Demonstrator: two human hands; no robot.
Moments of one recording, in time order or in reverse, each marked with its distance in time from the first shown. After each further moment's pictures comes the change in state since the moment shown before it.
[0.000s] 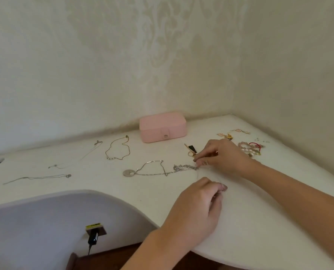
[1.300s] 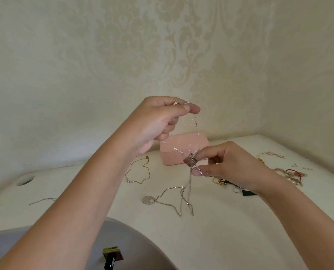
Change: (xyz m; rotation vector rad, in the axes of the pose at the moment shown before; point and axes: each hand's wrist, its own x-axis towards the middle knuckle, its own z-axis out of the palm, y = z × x) left_hand 0.102 0.001 -0.180 -0.426 0.074 -0.264; right_hand 0.013 -0.073 0.001 0.346 -0.078 -0.193
